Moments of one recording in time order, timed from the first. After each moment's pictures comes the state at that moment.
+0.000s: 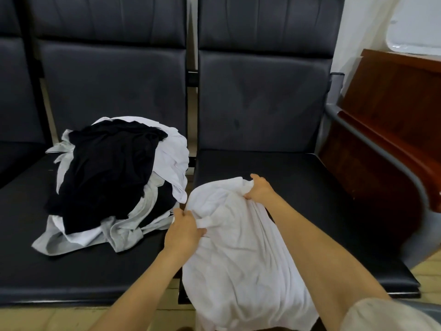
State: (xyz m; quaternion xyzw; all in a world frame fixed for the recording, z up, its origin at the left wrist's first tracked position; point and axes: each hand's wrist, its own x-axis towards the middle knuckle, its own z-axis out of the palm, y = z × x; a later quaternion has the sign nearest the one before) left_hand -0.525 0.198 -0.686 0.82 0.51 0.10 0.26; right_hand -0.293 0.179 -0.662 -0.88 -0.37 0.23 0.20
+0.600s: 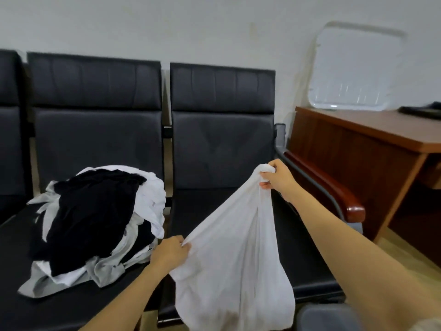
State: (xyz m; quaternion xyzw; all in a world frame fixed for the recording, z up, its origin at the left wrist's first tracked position) left_hand -0.518 0.179 -0.636 0.83 0.45 0.08 0.31; right_hand -0.251 0.057 -0.492 -0.77 -0.30 0.13 0.54
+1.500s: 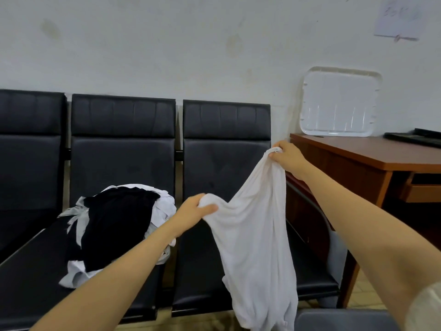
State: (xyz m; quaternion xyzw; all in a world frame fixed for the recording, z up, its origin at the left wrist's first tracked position) left_hand -0.541 0.134 -0.496 0.80 0.19 0.27 0.50; right_hand -0.304 -0.006 -0.370 -0.79 -0.43 -0.03 0.44
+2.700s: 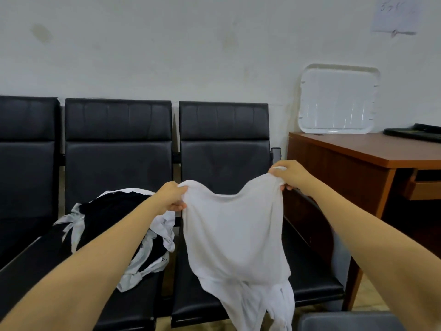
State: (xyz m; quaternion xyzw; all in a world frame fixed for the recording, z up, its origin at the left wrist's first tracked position) left_hand -0.532 0.195 -0.453 0.73 0.41 0.23 0.50; right_hand -0.288 -0.014 -0.404 -0.82 -0.40 0.05 0.41
